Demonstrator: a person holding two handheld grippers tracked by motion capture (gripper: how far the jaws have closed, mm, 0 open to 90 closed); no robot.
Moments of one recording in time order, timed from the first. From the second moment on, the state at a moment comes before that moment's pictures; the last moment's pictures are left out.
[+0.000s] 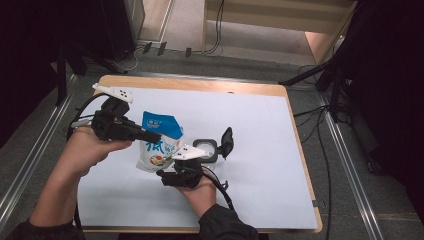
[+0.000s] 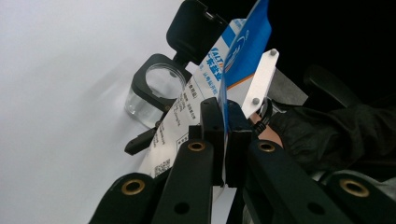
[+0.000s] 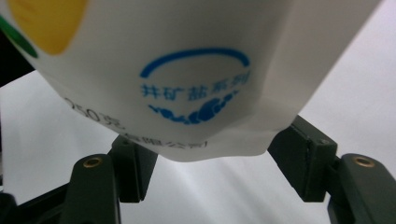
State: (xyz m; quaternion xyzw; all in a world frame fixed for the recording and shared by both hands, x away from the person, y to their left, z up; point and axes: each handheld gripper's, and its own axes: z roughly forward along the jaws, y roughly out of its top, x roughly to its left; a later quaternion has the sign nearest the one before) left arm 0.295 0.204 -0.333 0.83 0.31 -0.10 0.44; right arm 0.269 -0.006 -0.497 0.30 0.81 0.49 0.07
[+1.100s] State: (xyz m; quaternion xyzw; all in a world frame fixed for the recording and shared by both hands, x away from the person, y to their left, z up) left arm 0.303 0.205 -0.341 0.81 0.35 -0.09 0.45; right arm 0.262 0.005 -0.501 0.28 0.82 0.49 0.08
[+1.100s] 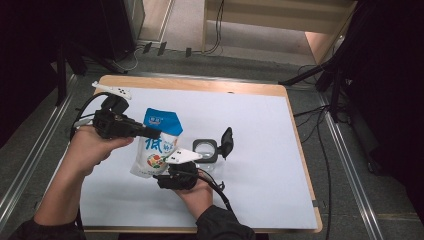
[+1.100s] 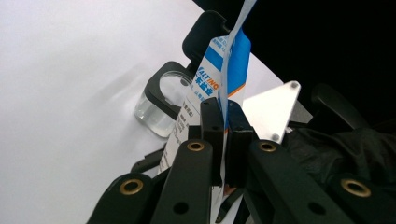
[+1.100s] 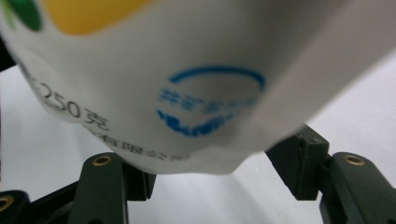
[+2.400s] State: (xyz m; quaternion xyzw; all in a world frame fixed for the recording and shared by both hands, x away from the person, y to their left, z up) left arm 0.333 0.136 -0.376 0.85 0.32 -0.09 0.41; right arm 0.248 -0.015 -0.518 0.30 0.82 0.49 0.05
